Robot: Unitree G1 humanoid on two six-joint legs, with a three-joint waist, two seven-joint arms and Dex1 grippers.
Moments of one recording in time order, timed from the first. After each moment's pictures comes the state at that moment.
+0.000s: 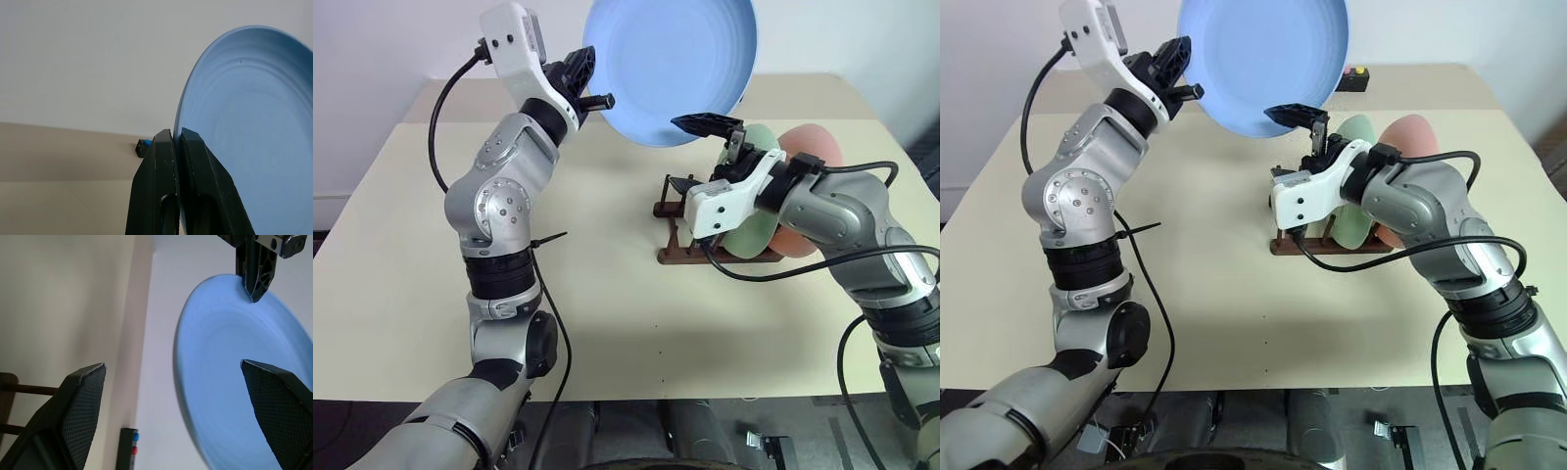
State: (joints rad) left arm -0.97 0.07 0.27 -0.13 -0.50 0.78 -0.04; right arm -0.69 -0.81 0.25 -0.31 -0.46 -0.12 0.65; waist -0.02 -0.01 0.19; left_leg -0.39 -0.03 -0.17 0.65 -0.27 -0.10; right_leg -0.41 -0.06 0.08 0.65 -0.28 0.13
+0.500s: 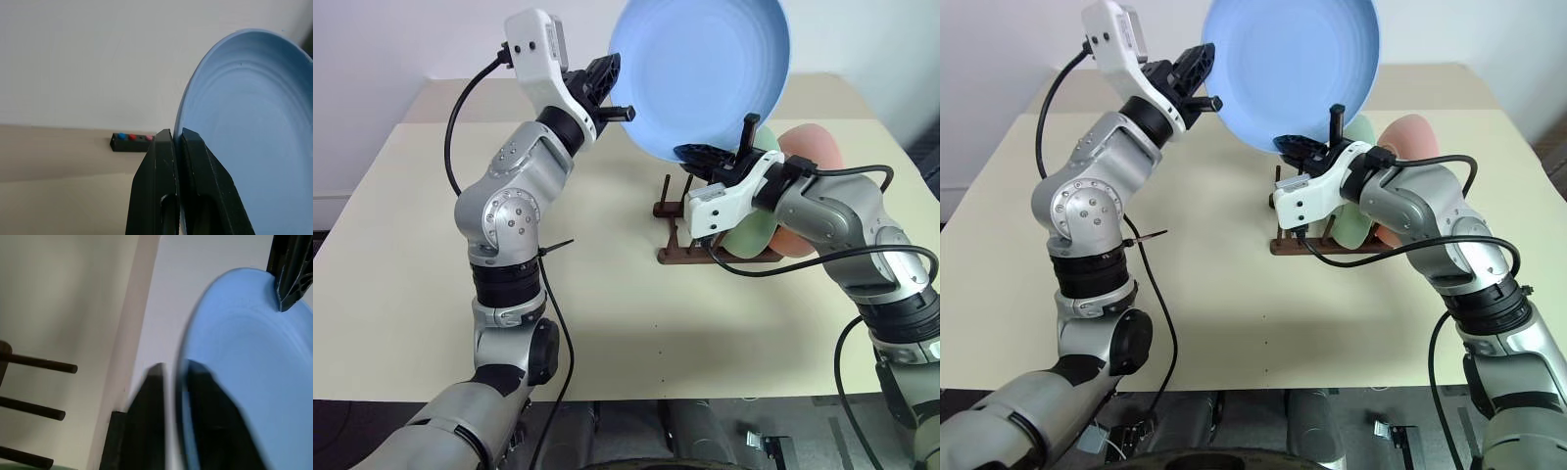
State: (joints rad) left arm -0.92 0.06 0.22 -0.19 -0.56 0.80 -0.04; right arm -0.69 -0.80 0.24 -0.25 -0.58 -0.18 0.62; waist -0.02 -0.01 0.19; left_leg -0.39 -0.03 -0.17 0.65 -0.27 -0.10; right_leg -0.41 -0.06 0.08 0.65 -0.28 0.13
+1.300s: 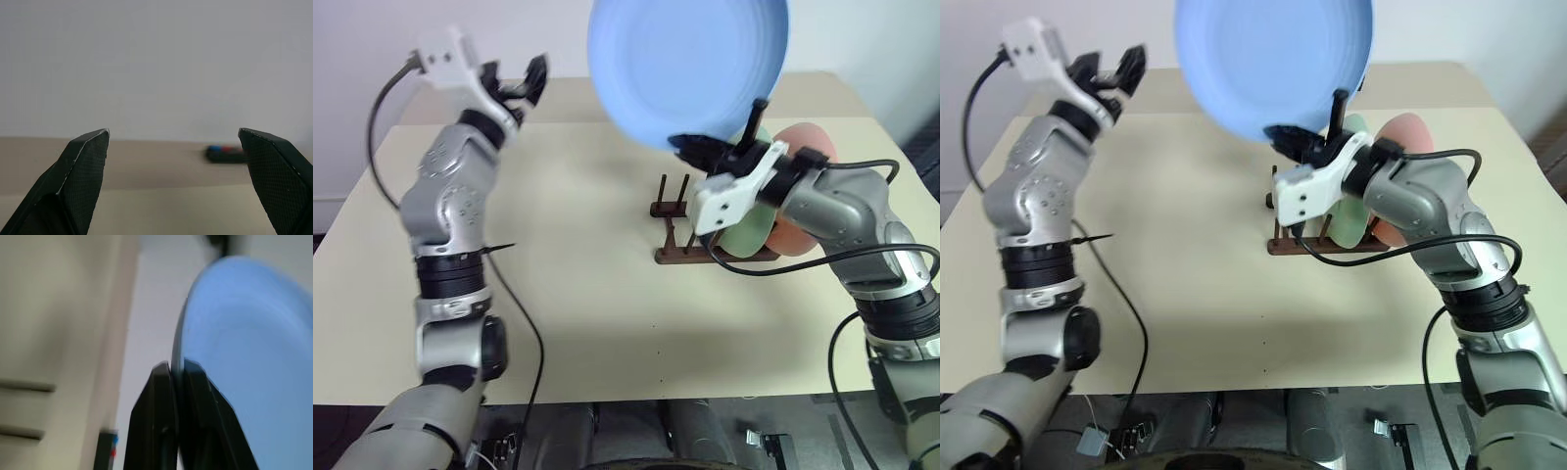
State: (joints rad) left arm -0.82 0.39 0.26 0.10 -0.43 0.50 -0.20; right arm -0.71 -0.71 0.14 -0.26 -0.38 -0.17 0.63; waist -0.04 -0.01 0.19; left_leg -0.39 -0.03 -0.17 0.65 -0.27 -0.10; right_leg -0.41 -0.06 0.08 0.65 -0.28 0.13
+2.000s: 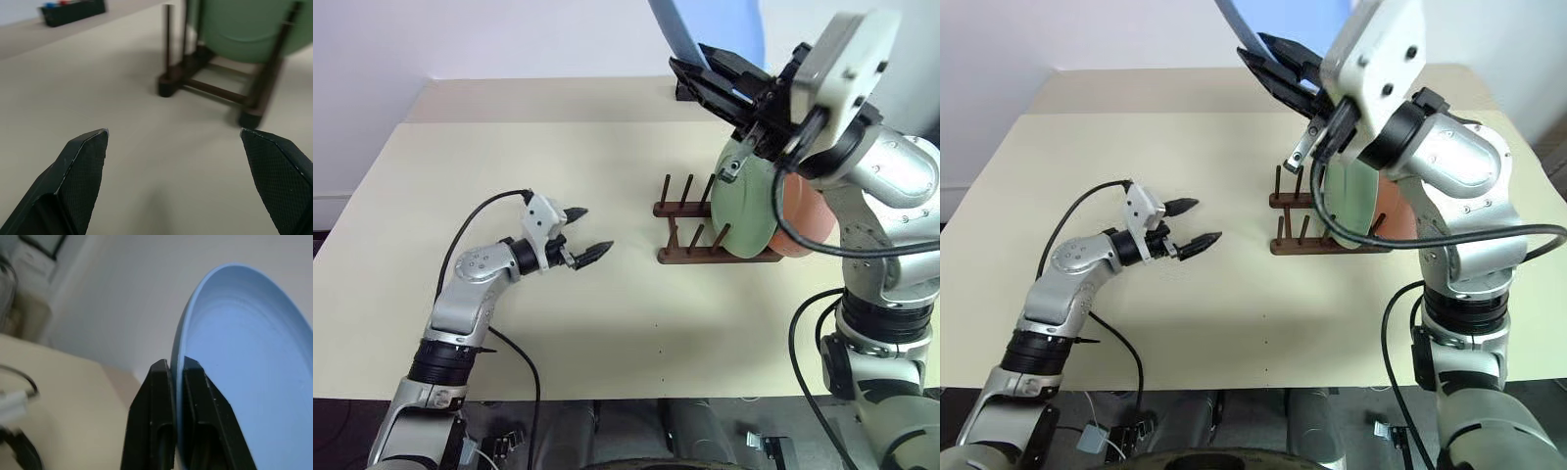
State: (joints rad) left arm -0.38 0.49 -0.07 -0.02 -0.32 0.25 -0.83; right arm -0.79 -0.51 -0.10 -0.53 0.46 0.53 0.64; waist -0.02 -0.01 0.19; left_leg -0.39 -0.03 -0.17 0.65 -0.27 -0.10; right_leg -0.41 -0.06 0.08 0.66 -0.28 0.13
